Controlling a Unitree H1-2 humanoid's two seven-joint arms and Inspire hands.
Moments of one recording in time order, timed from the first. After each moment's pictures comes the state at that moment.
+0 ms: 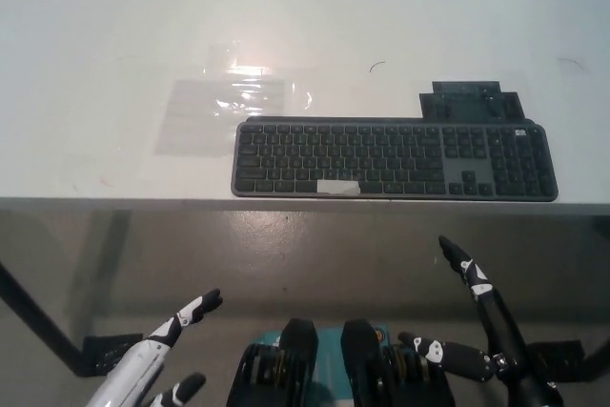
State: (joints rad) left_arm 0.15 0.34 -0.11 -0.23 0.21 -0.26 -0.23; right_arm -0.01 -0.10 0.14 0.10 -0.20 -0.29 0.02
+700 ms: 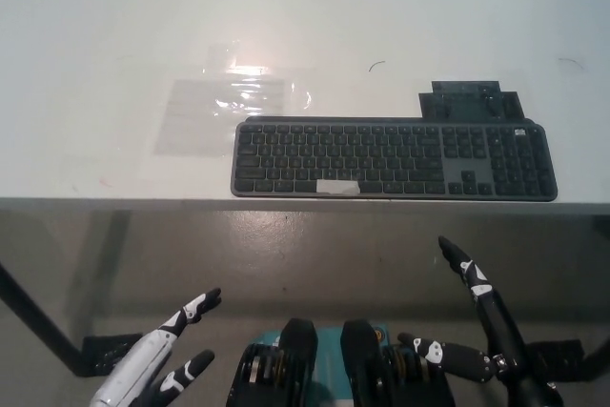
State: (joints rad) left_arm 0.08 0.33 -0.12 -0.09 0.26 -0.26 -0.23; right_arm -0.01 -0.10 0.14 0.10 -0.20 -0.29 0.02
